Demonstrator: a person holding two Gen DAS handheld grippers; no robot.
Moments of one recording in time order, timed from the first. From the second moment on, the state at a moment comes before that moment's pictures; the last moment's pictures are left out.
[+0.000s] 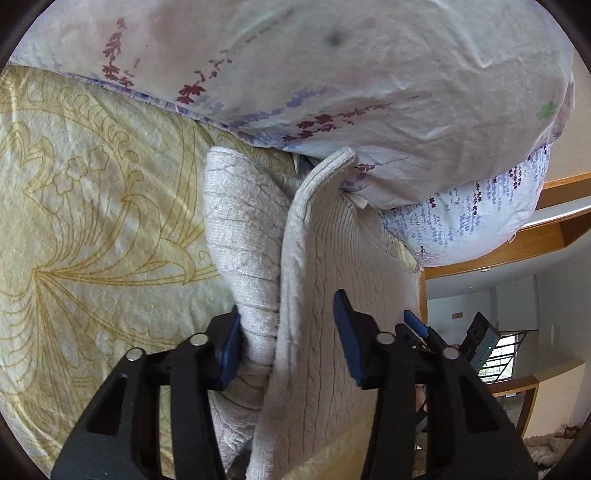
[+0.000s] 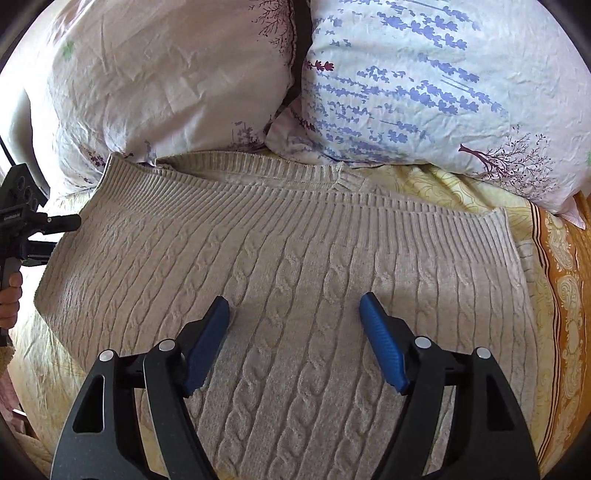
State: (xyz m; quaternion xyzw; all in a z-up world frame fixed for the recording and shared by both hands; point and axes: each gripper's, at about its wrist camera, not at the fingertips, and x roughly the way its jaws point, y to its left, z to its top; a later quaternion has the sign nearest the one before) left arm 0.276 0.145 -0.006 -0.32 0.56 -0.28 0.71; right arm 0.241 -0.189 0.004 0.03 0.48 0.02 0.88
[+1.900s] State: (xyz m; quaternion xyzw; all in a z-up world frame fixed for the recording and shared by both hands) left arm 0.232 -0.017 0.063 -0.32 0.50 -0.40 0.70; right arm 0.238 -0.305 -0.010 0.43 0.47 0.10 0.77
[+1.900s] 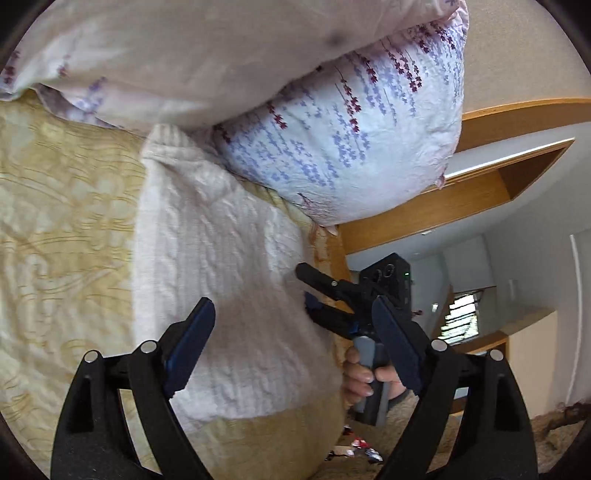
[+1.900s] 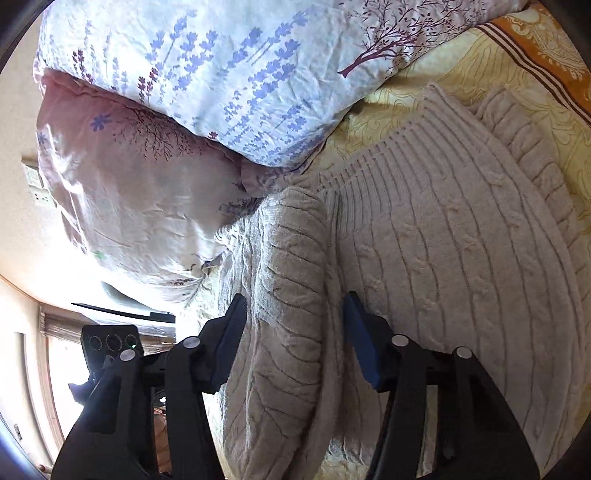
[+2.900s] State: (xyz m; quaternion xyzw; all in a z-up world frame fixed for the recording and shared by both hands) left arm 0.195 -0.027 0.067 -0.10 0.48 -0.36 0.80; right arm 0.196 -0.375 0.032 0.38 0.40 -0.06 0.83
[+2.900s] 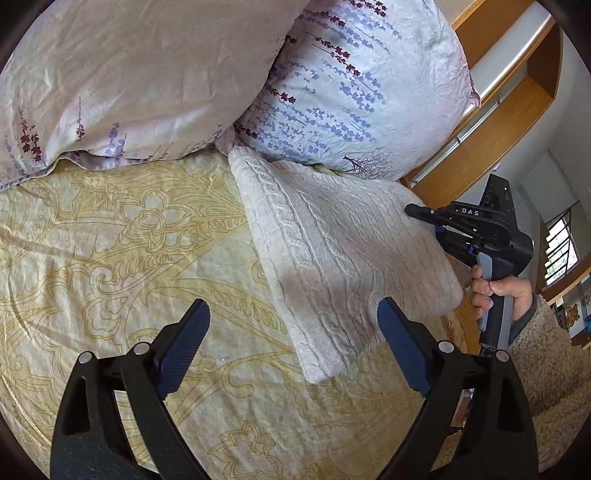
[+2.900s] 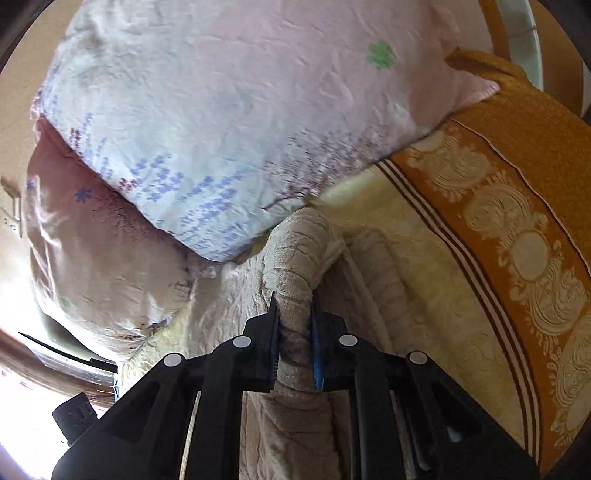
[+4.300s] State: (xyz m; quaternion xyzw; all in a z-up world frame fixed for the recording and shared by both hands) left arm 0.143 -0.087 0.062 0.11 0.40 -0.42 0.81; right arm 0.089 -0.373 0.029 0.37 0.41 -0.06 0.83
